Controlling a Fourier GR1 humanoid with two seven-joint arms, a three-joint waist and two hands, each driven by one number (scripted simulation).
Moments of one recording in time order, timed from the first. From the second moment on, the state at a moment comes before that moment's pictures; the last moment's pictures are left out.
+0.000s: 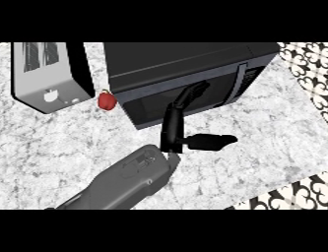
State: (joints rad) left arm -0.79 0.00 -0.86 -0.96 0.81 0.88 -0.48; right arm 0.02 -0.76 -0.37 -1.78 -0.25 0.42 -0.58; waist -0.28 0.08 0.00
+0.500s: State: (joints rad) left arm -0.80 0.00 -0.88 -0.95 0.87 0.88 -0.53; right arm -0.03 -0.78 -0.37 -1.75 -0.24 0.41 -0.58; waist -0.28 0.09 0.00
